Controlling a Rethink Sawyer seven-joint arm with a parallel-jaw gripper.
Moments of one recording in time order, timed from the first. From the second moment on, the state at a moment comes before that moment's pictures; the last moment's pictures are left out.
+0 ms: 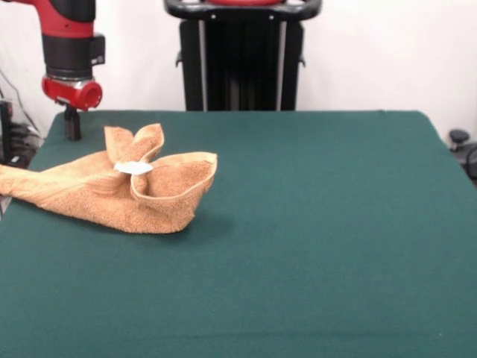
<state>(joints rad) -1.07 -0.49 0.09 1.91 -0.67 -0.05 1.96</state>
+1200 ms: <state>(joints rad) -0.94 -0.49 0.02 1.82 -0.54 0.17 1.96</state>
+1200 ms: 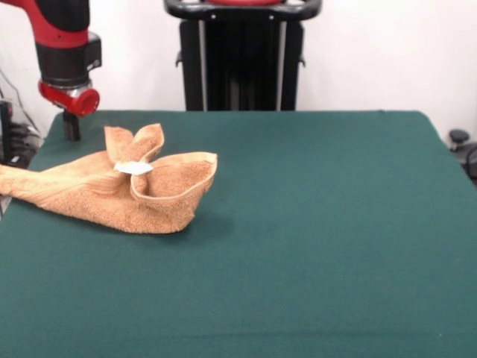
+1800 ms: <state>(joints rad) -0.91 -0.49 0.03 1.69 -0.51 0.29 1.96</state>
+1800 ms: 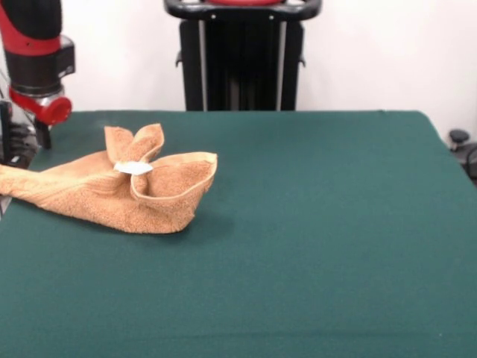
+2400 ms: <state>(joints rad) -0.91 -0.50 0.02 1.62 -0.48 0.29 1.96</state>
